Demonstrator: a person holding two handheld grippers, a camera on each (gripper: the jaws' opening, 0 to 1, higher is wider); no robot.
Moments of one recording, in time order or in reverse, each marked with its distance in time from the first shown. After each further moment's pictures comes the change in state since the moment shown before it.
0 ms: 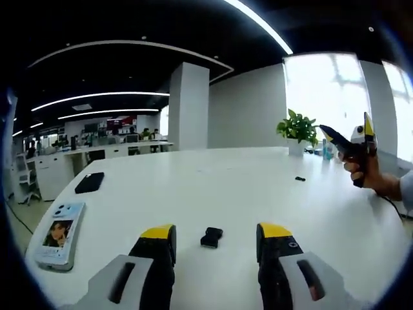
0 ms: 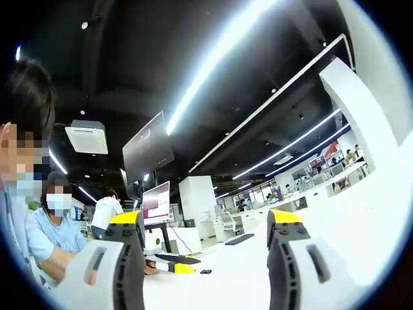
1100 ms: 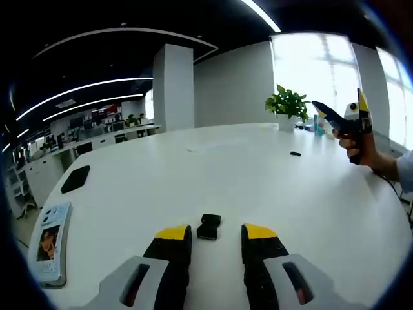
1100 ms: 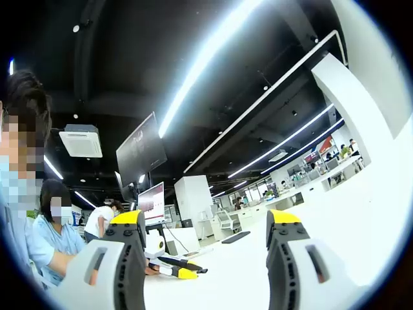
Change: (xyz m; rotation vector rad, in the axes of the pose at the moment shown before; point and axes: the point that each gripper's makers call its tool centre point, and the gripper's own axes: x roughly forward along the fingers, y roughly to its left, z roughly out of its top) left arm 0.013 -0.012 -0.029 0.076 0.157 -0.065; right arm 0.000 -0.019 0.000 0.043 0.004 -0.041
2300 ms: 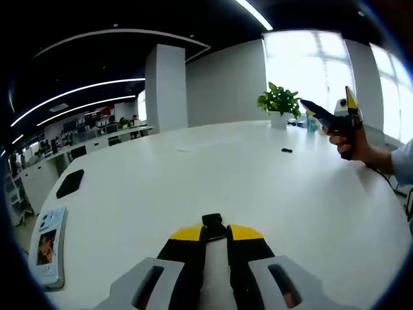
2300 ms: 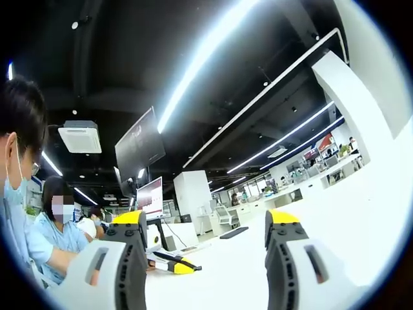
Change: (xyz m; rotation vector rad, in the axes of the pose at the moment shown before) left arm -0.002 -0.007 0.000 0.038 0.012 -0.043; right arm 0.000 -0.003 -0.010 -0.010 0.037 -0.006
